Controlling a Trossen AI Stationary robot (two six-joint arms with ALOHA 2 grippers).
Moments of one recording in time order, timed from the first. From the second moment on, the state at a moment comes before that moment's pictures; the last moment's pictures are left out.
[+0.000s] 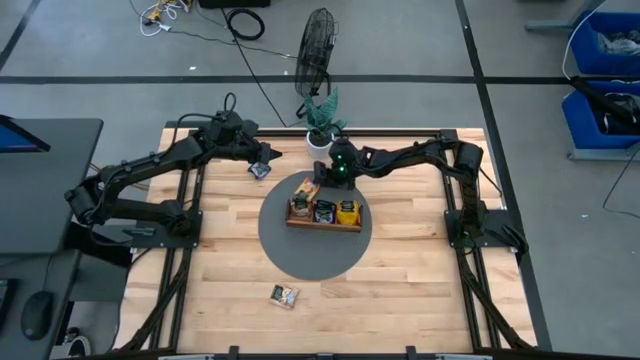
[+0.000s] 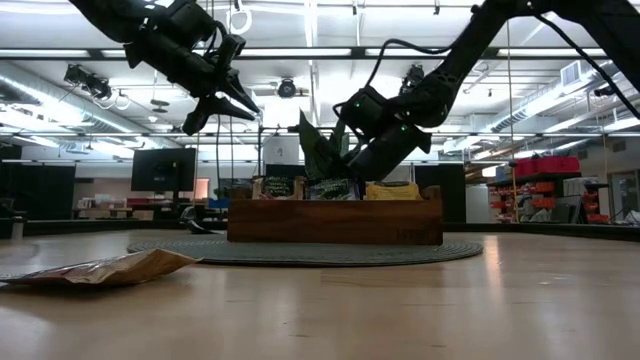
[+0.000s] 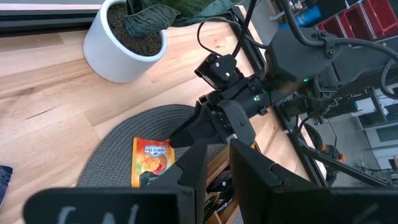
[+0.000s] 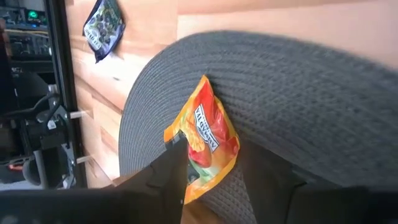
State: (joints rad) left arm 0.66 1.17 0.79 -0.14 0.34 -0.70; right arm -0.41 2.01 1.12 0.13 -0.31 1.19
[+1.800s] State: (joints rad) left arm 0.66 1.16 0.79 -0.10 0.33 -0.76; right arm -0.35 1.76 1.12 0.14 -0.16 1.06
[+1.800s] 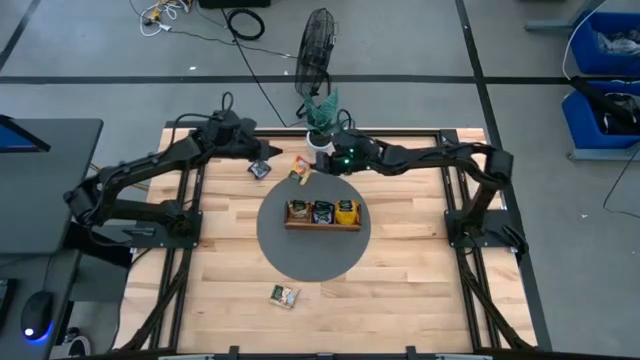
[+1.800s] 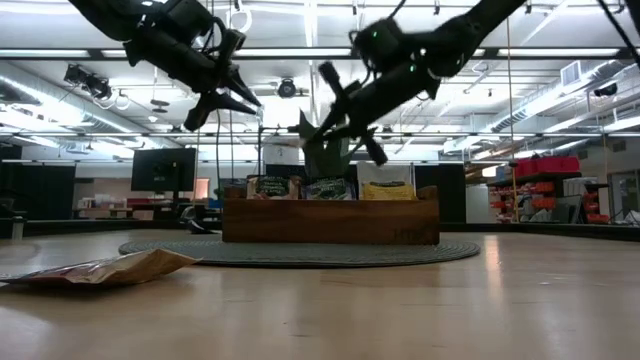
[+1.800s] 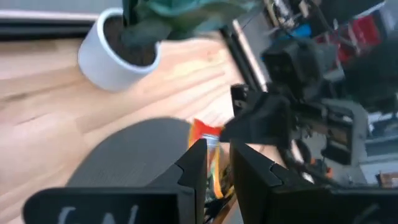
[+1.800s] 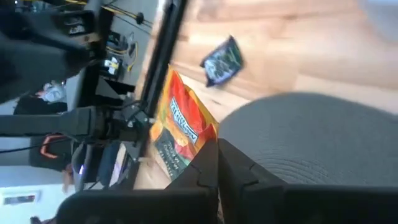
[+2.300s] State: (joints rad) left arm 0.65 1.13 0.79 0.20 0.36 -0.96; right arm -0.31 1.50 1.12 0.09 0.13 0.98
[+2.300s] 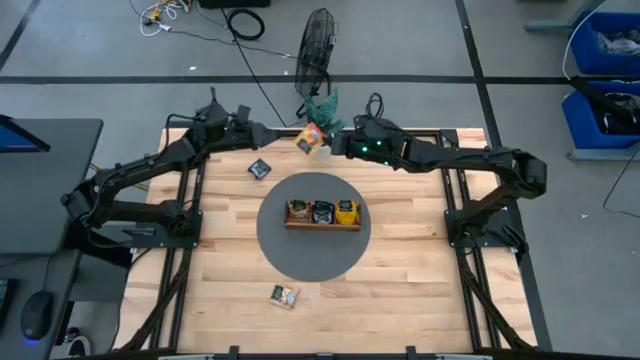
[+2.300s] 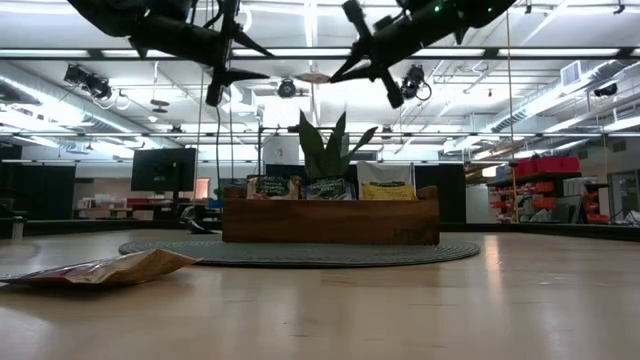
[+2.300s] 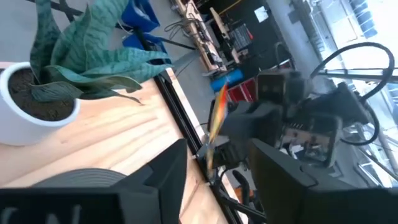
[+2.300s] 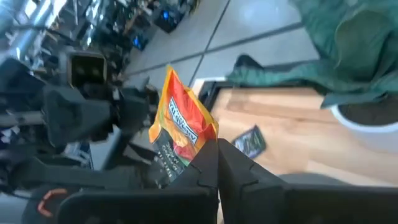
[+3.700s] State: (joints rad) left arm 0.56 1.25 0.79 0.39 0.40 -0.94; right arm -0.26 1.48 1.12 0.13 0.07 0.93
